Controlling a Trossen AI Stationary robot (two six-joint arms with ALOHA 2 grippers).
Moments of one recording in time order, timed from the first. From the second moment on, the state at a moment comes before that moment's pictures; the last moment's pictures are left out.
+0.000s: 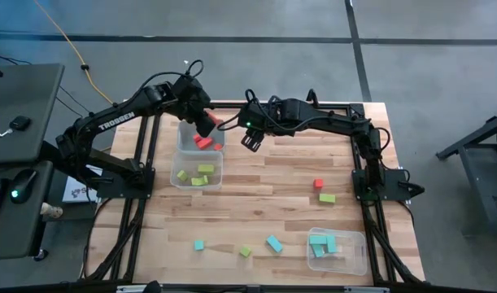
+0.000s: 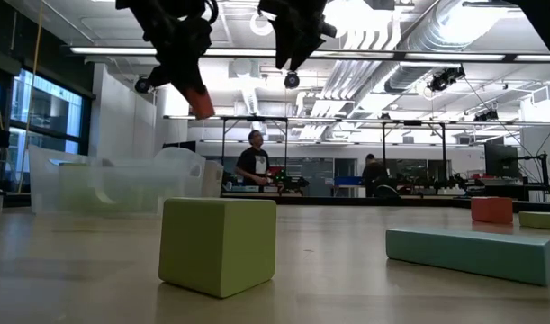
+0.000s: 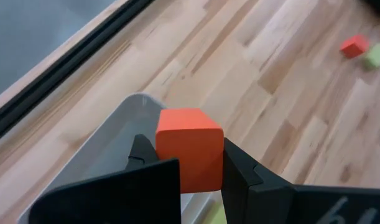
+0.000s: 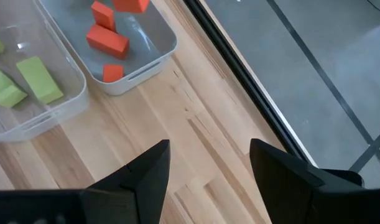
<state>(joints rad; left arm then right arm) 0.73 1.34 1.24 -0.87 0.14 -0.15 -0.12 2.00 2.19 -1.27 0.46 0.29</state>
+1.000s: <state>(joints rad) 0.69 1.34 1.13 -0.97 0.02 -0.15 -0.12 2.00 2.19 -1.27 0.42 0.29</state>
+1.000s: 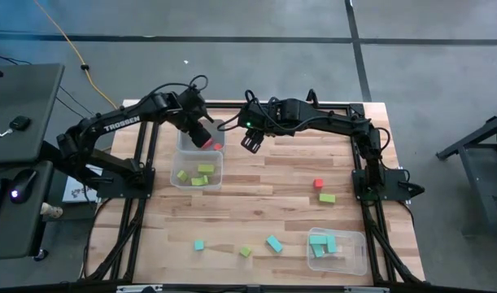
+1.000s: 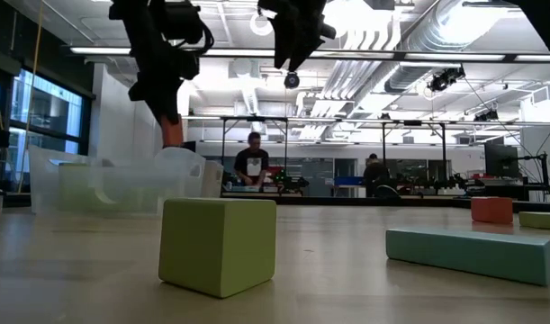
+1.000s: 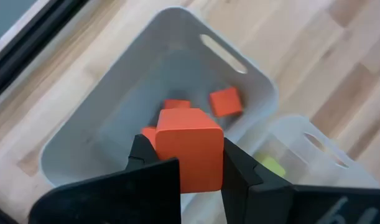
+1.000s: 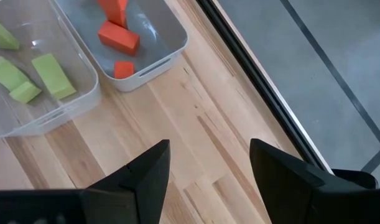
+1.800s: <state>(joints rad) 0.70 1.65 1.13 -0.72 0.02 -0.12 -0.12 2.00 2.19 -1.26 0.41 0.33</state>
